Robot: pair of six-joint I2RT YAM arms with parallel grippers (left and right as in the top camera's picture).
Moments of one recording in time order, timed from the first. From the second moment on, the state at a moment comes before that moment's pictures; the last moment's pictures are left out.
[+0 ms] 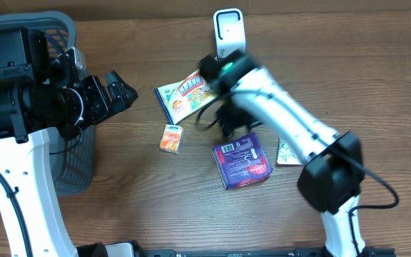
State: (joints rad) left arm 0.15 1.51 2.03 -1.69 0.34 -0.33; right arm 0.60 2.15 2.06 -1.64 0.13 0.40
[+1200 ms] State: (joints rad) left arm -0.24 1.51 1.43 -1.42 0.50 -0.24; right arm 0.01 2.15 2.06 -1.44 0.01 0.38
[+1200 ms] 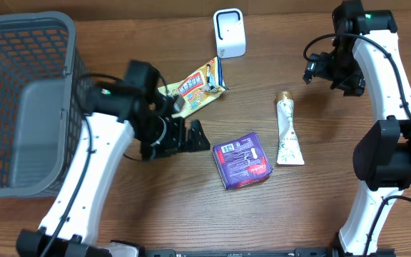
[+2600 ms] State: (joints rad) left arm -0.44 1.71 0.82 -0.21 0.51 -1.05; right arm 0.03 2.09 2.06 -1.60 -0.15 0.36
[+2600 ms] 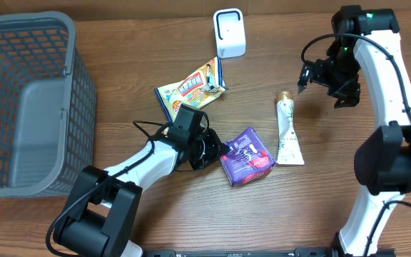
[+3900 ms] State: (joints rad) left arm -0.06 1.66 1.52 -1.04 -0.05 -0.75; right arm 0.87 1.83 1.65 -1.11 0.12 0.21
